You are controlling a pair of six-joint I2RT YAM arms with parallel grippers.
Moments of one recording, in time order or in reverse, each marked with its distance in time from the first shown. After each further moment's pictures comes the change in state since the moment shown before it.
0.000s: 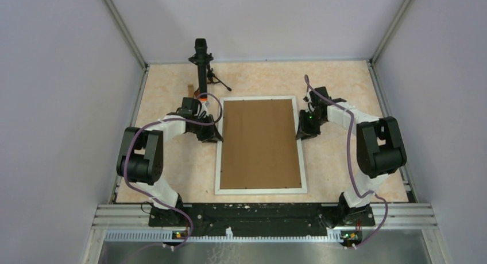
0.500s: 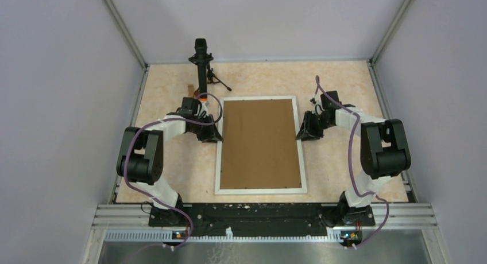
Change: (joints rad) left arm 0.000 0.002 0.002 -0.002 0.000 0.000; right arm -0.113 -0.024 -0.101 0.117 -0.217 0.003
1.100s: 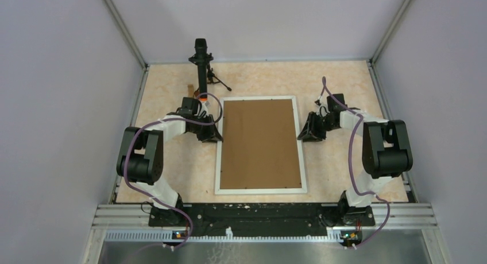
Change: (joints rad) left arm 0.000 0.000 0.000 0.000 0.001 0.000; right arm -0.071 -0.002 -0.056 0.056 -0.097 0.004
